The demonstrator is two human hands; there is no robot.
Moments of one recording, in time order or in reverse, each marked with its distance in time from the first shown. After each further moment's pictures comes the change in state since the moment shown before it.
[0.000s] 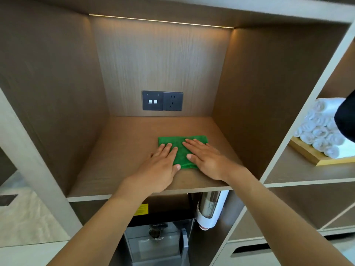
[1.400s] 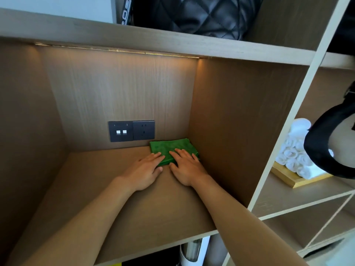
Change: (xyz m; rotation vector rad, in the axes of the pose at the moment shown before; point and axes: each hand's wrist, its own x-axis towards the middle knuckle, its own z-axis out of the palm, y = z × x) left_hand 0.157 -0.030 -0.016 -0.028 0.062 0.216; right_hand 0.092 0.062 -0.014 0.009 0.198 0.271
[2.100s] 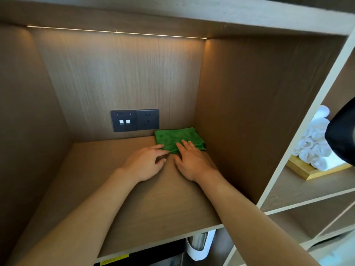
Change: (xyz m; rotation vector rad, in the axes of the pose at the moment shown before) left_hand -0.015 0.015 -0.021 0.000 0.067 -0.026; right_hand 0.000 -0.003 0.010 0.014 0.000 0.009
